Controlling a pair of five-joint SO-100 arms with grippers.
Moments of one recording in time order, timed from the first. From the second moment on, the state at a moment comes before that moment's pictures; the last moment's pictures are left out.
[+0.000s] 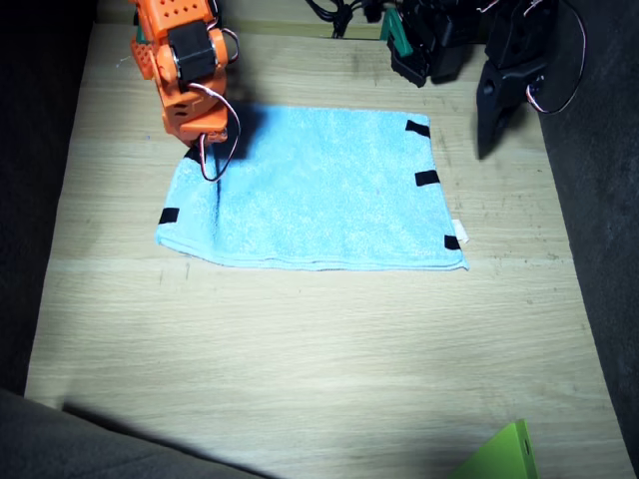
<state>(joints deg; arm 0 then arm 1) 76.5 109.3 123.8 76.2 75.8 115.7 65.6 76.3 110.1 107.8</state>
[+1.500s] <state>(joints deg) 72.9 108.3 130.2 69.3 76.0 138.8 56.2 43.3 110.9 91.9</state>
